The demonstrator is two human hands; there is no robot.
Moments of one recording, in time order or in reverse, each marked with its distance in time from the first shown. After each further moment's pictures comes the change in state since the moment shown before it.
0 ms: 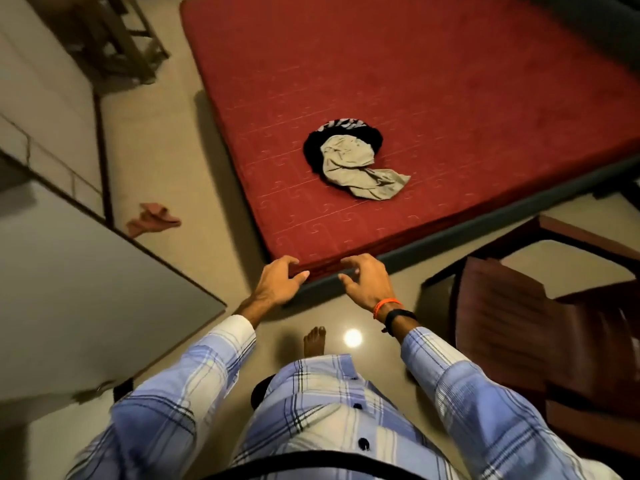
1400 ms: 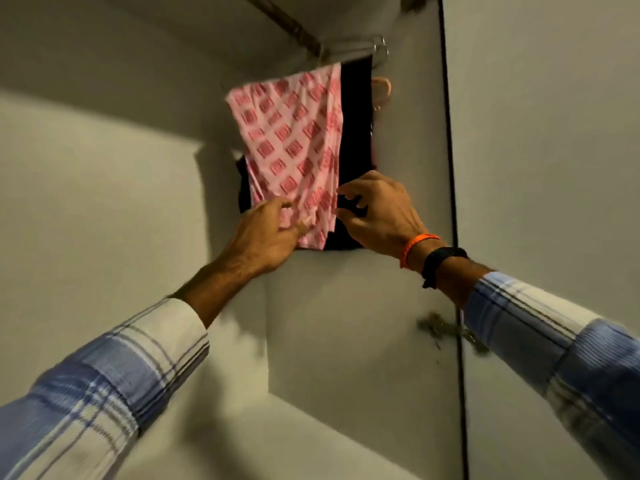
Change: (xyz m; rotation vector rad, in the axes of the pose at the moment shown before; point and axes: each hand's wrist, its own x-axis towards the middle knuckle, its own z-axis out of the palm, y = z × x) left_hand -0.783 -0.249 -0.677 0.357 1.768 -0.067; right_hand -0.479 -0.969 0.111 0.337 0.414 -1.831
